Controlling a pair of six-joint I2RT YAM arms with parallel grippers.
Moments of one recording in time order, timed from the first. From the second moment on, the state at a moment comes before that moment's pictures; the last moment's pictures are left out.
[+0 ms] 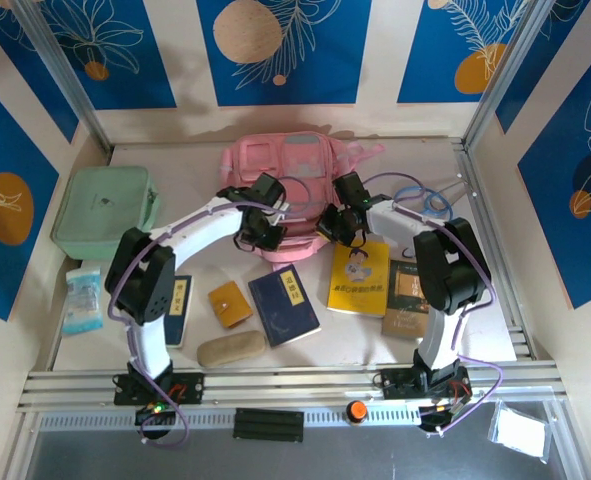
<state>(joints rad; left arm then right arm) -0.60 1.86 1.45 -0.85 0.09 -0.19 0.41 1.84 1.22 -0.44 -0.26 1.00</state>
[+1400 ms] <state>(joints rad) -0.49 1.91 1.52 -0.83 0.17 -0.14 0.31 1.59 1.21 -0.56 -0.28 0.94</state>
